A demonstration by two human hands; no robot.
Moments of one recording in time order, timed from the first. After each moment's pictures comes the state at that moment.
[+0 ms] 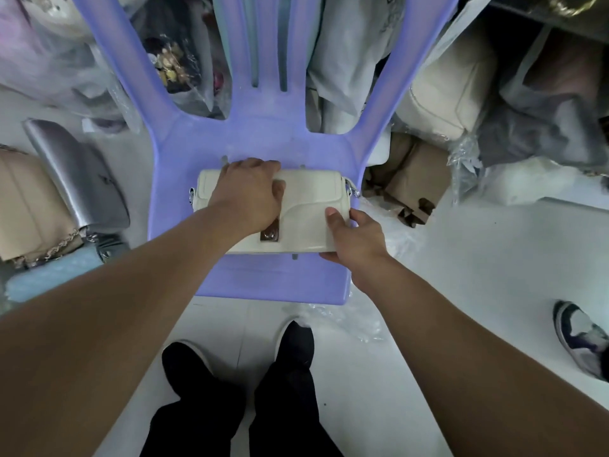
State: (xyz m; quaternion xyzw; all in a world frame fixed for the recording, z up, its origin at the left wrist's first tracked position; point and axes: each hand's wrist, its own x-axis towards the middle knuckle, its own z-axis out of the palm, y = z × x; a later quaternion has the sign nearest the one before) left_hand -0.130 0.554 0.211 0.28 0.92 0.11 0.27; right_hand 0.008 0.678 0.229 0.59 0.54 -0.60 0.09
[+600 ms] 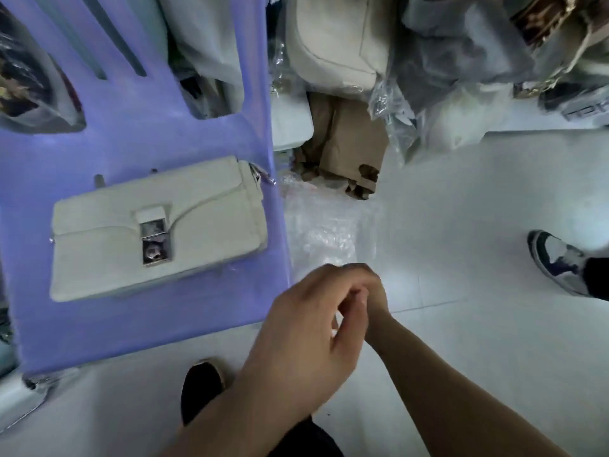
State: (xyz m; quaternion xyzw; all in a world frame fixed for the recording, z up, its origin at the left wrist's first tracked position) left_hand 0.065 0.605 0.258 0.38 0.75 0.43 0.32; right_hand 0.164 0.713 0.120 0.64 0.56 -0.51 0.11
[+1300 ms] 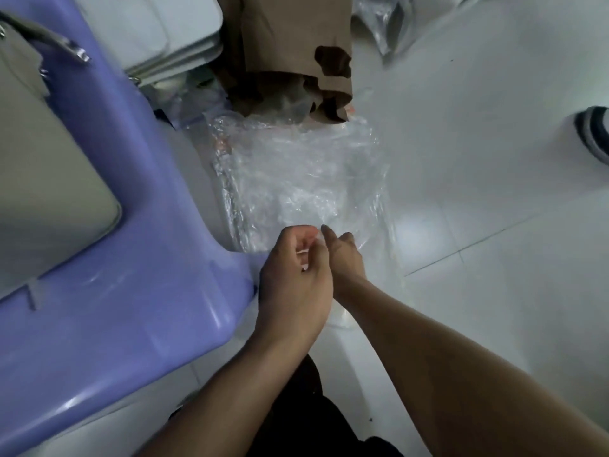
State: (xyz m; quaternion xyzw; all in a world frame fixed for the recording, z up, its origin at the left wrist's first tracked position) left_hand 0.120 0.646 0.039 0.12 0.80 0.38 0.46; right_hand 0.196 0.710 -0.084 0.58 0.70 -0.35 0.23
